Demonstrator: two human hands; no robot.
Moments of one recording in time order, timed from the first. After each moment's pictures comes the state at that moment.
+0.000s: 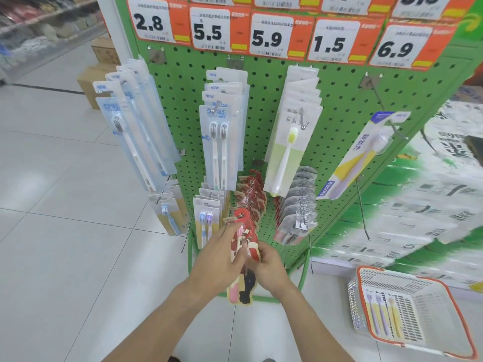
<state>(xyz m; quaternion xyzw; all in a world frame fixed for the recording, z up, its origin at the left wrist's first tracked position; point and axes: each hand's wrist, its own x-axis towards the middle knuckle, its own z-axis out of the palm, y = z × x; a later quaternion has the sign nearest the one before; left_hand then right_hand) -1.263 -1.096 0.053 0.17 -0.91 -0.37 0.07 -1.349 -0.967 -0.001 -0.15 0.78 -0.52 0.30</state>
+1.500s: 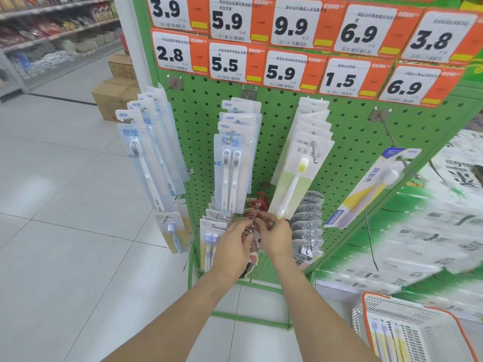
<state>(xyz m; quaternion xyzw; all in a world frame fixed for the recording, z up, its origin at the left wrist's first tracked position) -1.335 -1.112 0.038 0.22 -0.86 -0.43 0.18 -1.432 -1.032 0.037 -0.10 0.84 -0.53 0.09</state>
